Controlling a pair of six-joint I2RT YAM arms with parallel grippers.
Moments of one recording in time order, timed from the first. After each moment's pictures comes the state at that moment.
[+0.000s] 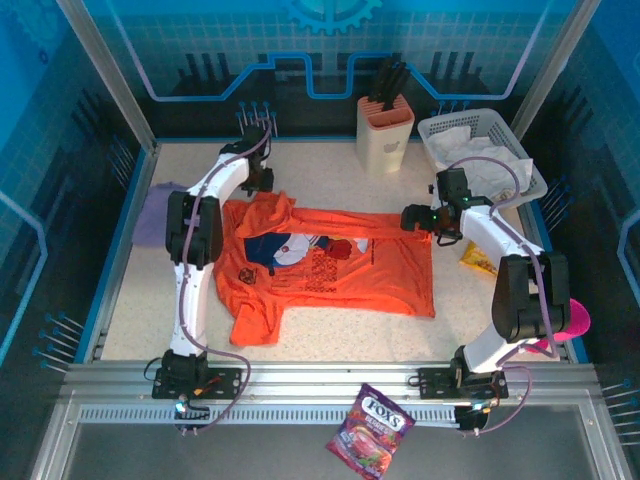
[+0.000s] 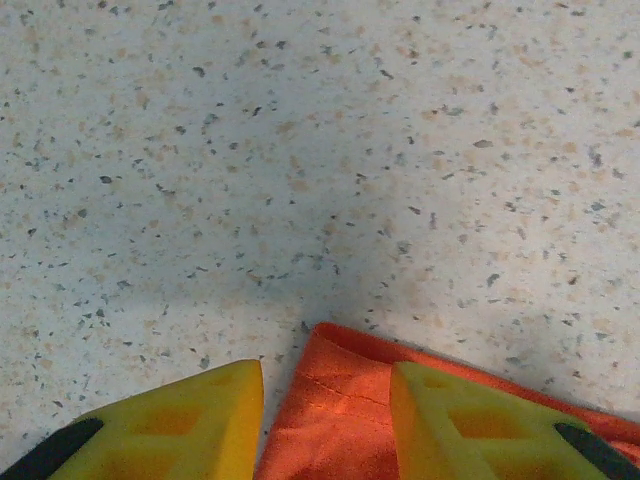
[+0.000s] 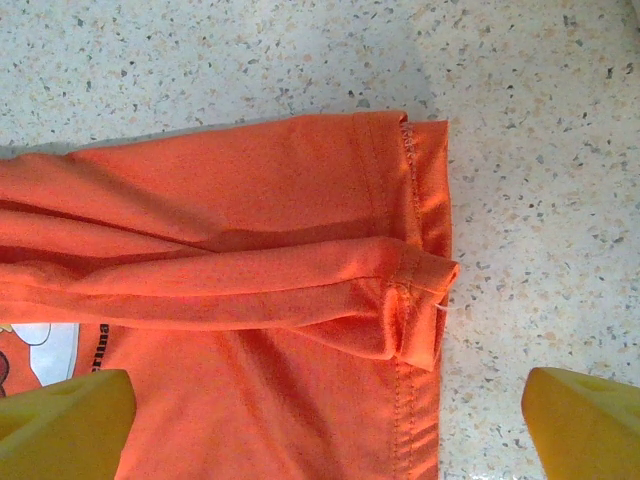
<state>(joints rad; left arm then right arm) -0.14 2.38 2.03 -0.79 -0.11 -0.14 0.08 1.60 1.09 -0.58 -0.07 0.25</state>
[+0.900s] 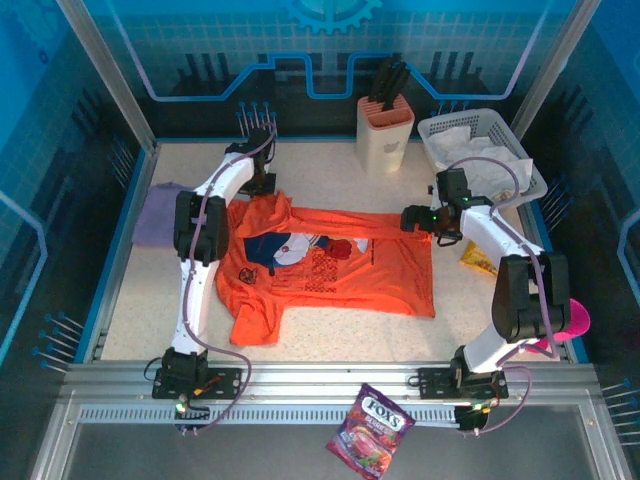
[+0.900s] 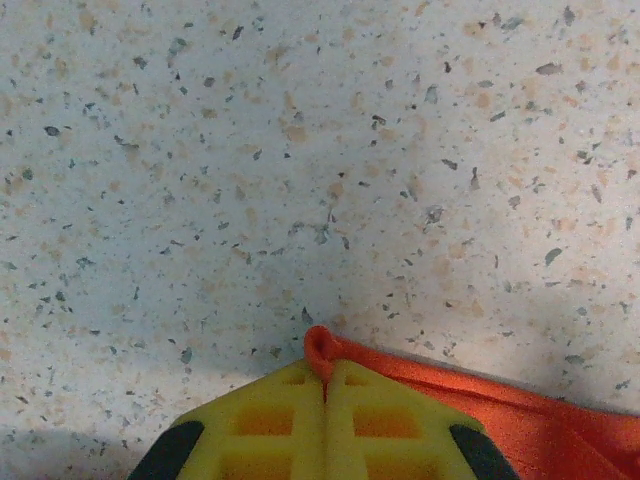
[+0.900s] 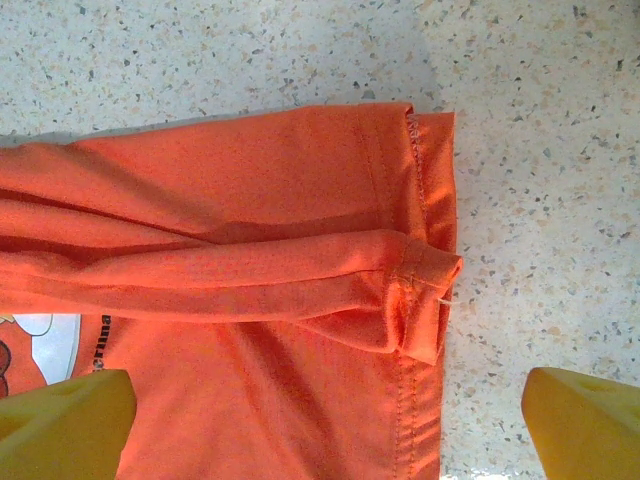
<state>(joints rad) -0.15 2.46 2.14 -0.93 -0.14 -0.13 0.08 1.60 1.10 -0.59 -0.08 0.25</state>
